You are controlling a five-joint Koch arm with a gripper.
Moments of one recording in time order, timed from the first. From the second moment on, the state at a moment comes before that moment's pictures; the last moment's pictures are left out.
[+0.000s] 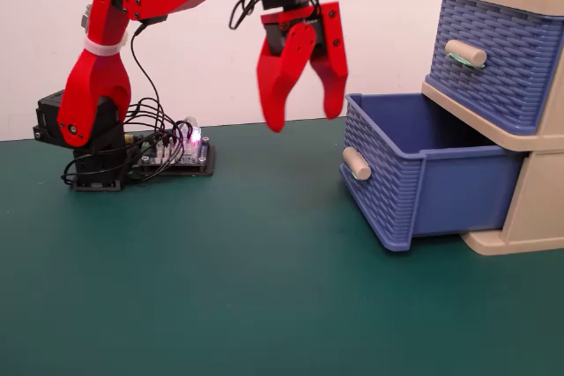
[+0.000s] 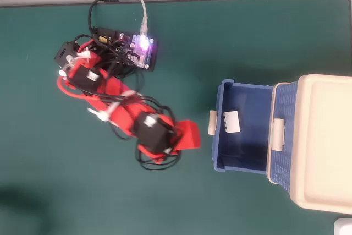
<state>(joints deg) -69.0 66.2 31.0 107.8 132.9</state>
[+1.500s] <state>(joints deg) -34.1 99.1 69.6 108.7 114.6</state>
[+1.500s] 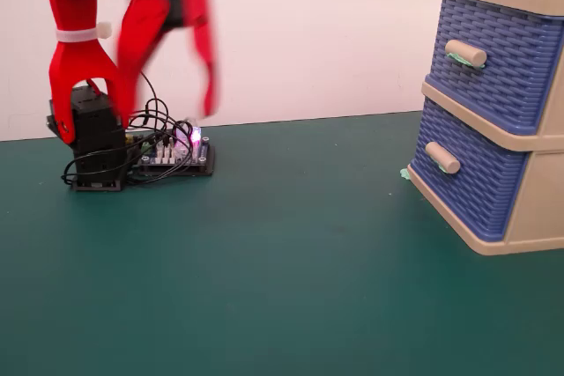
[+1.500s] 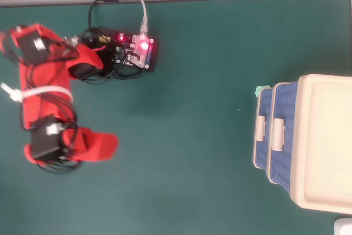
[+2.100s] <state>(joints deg) -18.9 132.1 141.3 84.6 99.9</state>
